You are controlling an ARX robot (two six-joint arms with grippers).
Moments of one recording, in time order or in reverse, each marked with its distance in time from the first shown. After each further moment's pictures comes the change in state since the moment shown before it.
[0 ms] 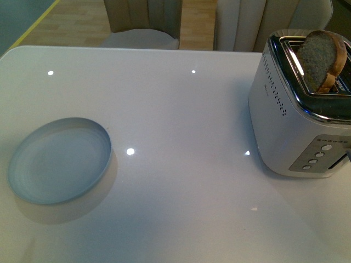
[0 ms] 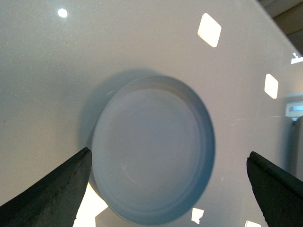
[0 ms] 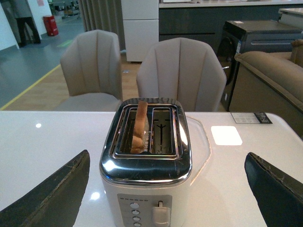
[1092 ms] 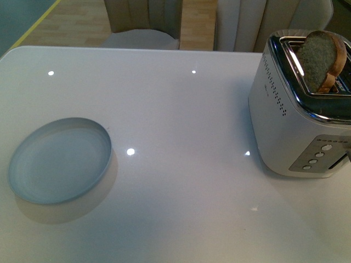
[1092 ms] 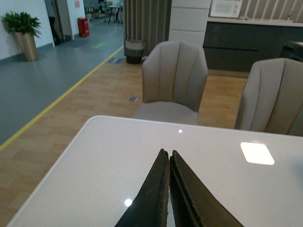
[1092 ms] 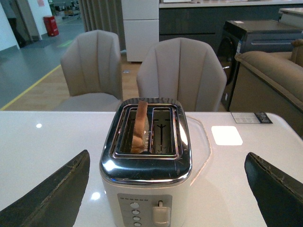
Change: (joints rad) left arm -0.301 -1.234 -0.644 0.268 -0.496 0.196; right arm 0.000 0.000 0.000 0.000 0.000 0.000
